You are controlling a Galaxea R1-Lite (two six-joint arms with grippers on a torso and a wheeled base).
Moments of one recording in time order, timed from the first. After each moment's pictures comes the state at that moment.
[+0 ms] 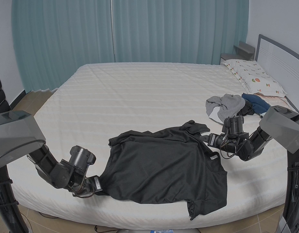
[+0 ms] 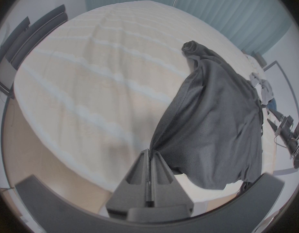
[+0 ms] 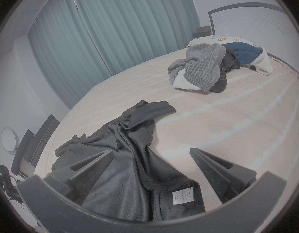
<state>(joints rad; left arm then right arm) -0.33 2.08 -0.64 -0.30 0.08 -0.70 0.21 2.36 -1.09 -0.73 -0.02 0.41</state>
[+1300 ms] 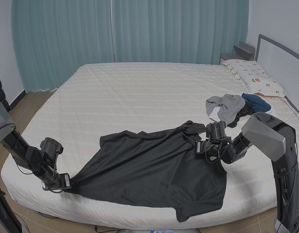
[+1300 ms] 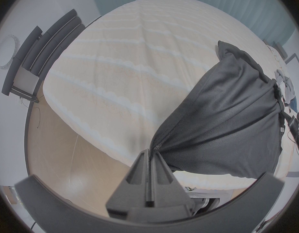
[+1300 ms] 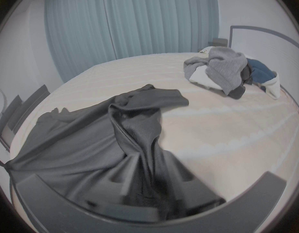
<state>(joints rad) -0.03 1.97 -0.67 0.00 0.13 -0.40 0.30 2.52 -1.28 -0.63 -0.16 0.21</state>
